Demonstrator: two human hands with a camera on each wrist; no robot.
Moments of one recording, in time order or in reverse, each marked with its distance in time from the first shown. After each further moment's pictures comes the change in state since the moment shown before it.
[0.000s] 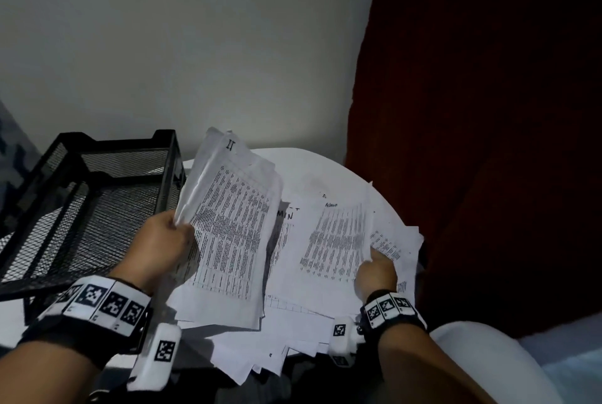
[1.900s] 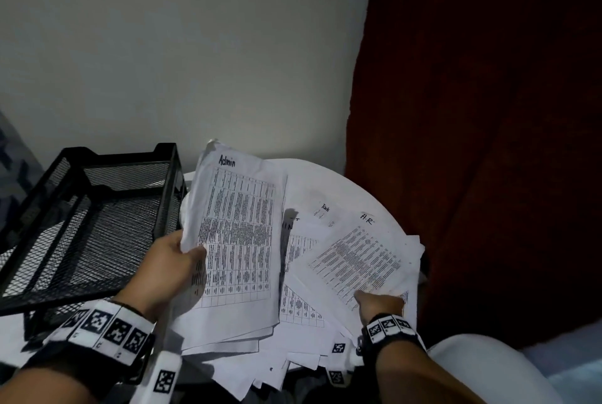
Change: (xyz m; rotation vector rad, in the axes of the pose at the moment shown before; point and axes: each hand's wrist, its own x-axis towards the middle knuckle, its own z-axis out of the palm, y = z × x) left_hand -0.005 -0.013 0.012 -0.111 -0.058 -0.004; right_hand -0.005 0.032 -0.010 -0.117 0.078 0.331
